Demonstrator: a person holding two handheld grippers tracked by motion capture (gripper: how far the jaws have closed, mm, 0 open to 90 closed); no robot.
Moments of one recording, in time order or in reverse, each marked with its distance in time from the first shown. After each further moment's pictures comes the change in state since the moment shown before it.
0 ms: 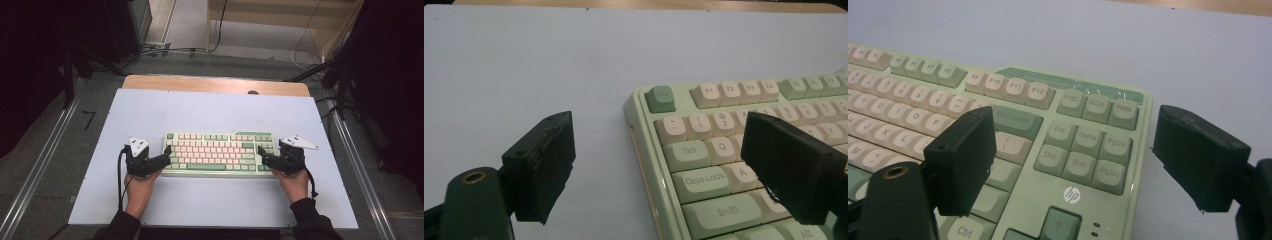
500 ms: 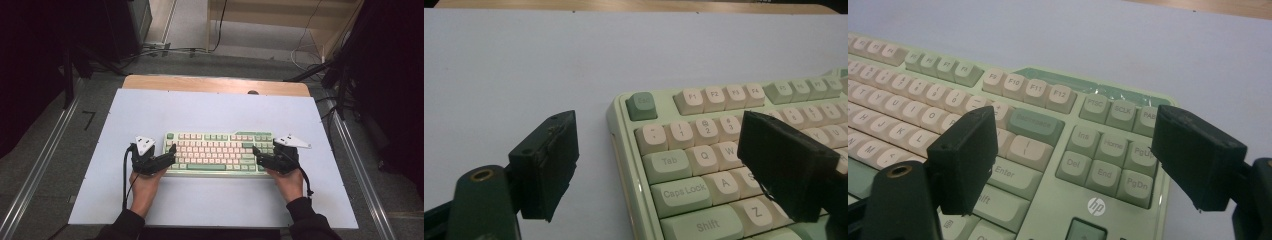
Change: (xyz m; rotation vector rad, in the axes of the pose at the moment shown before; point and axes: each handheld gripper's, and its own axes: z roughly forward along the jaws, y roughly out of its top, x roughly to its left) left arm -0.010 0.002 0.007 -0.007 -0.019 0.005; right arm 0.012 0.002 0.008 0.007 0.023 -0.033
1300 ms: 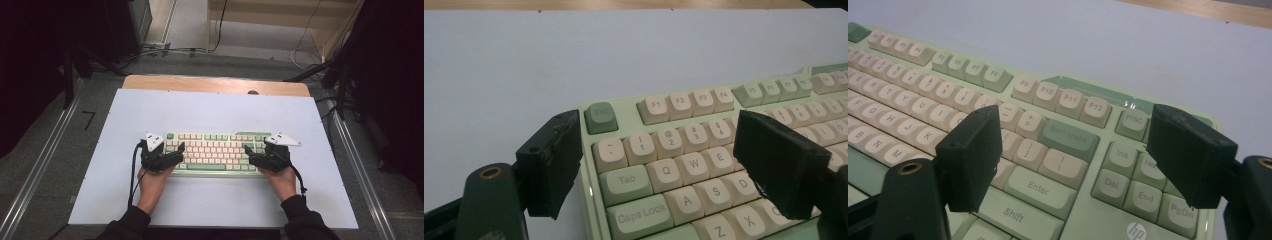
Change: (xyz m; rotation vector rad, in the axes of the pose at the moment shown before) left arm -0.017 0.006 0.013 0.023 -0.055 0.028; right arm 0.018 0.006 0.010 0.001 0.037 -0.049
